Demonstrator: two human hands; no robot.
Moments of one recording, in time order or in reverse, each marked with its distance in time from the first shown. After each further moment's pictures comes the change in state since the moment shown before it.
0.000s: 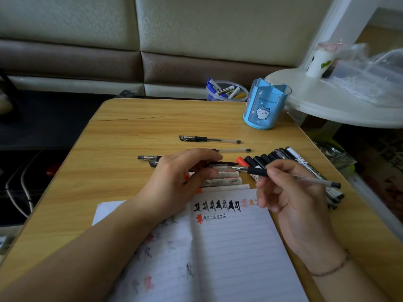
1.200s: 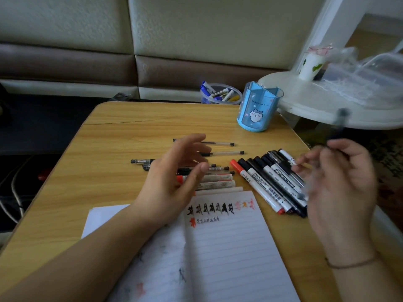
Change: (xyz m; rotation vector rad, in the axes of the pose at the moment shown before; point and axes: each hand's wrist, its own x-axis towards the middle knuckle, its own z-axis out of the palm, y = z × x) left_hand -0.001 0.013 0.005 -0.169 0.065 -0.144; right_hand 0.015 -0.019 -0.038 0.035 0.239 -0.352
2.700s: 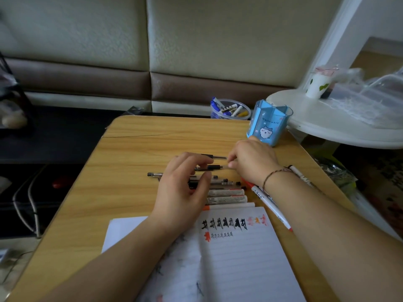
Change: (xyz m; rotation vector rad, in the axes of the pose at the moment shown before) left_hand 0.006 -0.008 -0.002 0.311 0.195 0.009; right_hand 0.074 0.066 0.103 -1.642 -0.767 -0.127
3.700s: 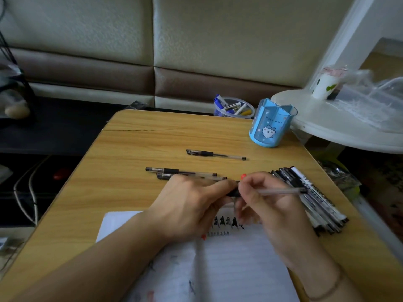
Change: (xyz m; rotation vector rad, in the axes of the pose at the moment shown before) left_hand -0.001 0.016 -0.012 0.222 -0.429 0.374; right_hand -0.124 -0.010 -0.005 1.552 0.049 -0.011
